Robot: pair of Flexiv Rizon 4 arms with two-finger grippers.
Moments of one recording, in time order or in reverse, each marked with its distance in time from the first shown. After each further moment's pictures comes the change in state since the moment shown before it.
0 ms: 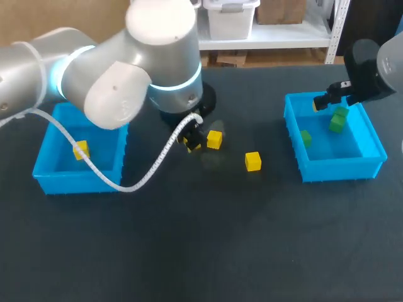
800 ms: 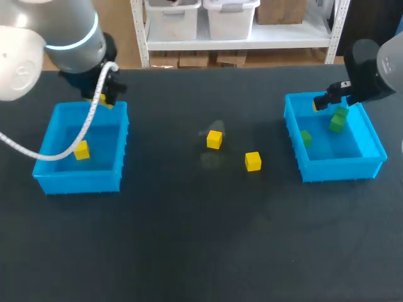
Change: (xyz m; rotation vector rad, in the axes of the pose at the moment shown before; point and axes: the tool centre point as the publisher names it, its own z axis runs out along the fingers) left arm 0.086 0.169 -0.058 -0.143 -0.046 -0.524; right arm 0.000 0.000 0.000 0.000 0.000 0.000
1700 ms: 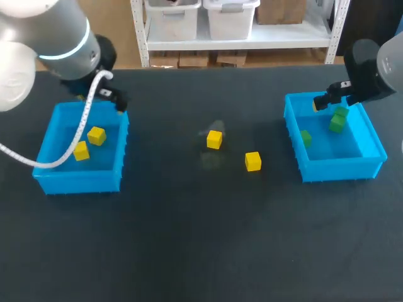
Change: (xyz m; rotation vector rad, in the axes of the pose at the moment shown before) left arm -0.016 -0.023 -0.011 0.047 -0.091 0.149; right arm 0.000 0.000 0.000 0.000 0.000 0.000
